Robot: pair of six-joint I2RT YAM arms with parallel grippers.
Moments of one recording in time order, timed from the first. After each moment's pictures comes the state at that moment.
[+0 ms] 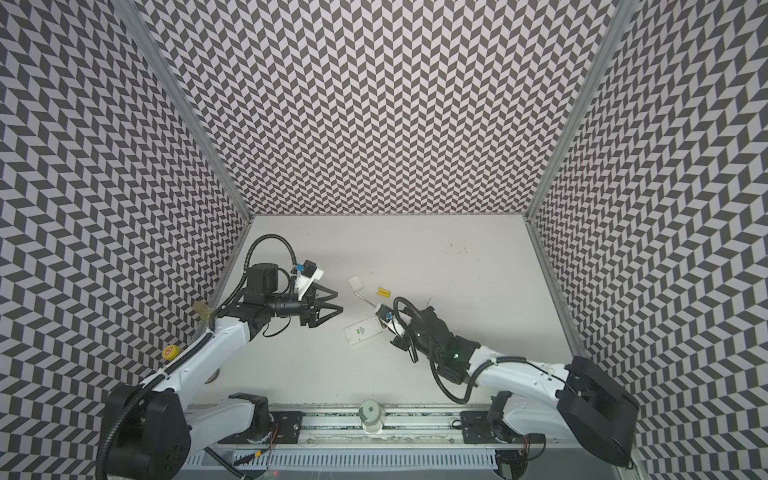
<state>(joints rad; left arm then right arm) -0.16 1.17 0.69 -0.21 1.06 0.17 0.99 1.19 0.47 0.39 0.21 -0.37</state>
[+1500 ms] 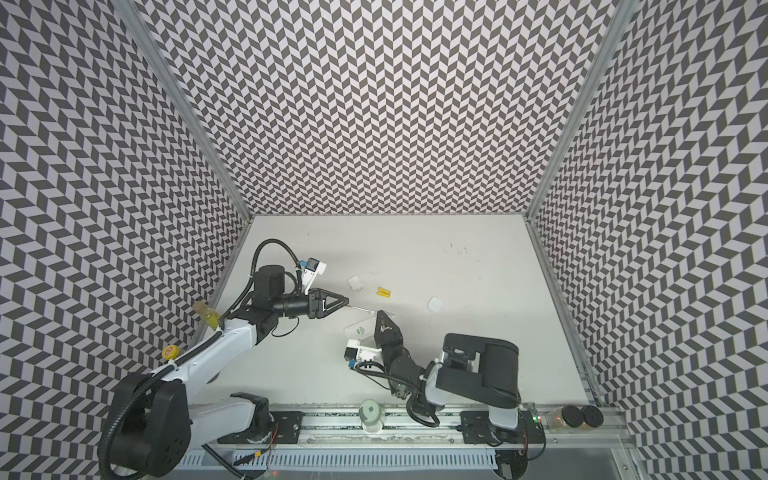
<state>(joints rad) -0.22 1.21 0.61 0.03 1.00 -0.37 1.30 1.85 0.44 1.51 0.98 -1.64</state>
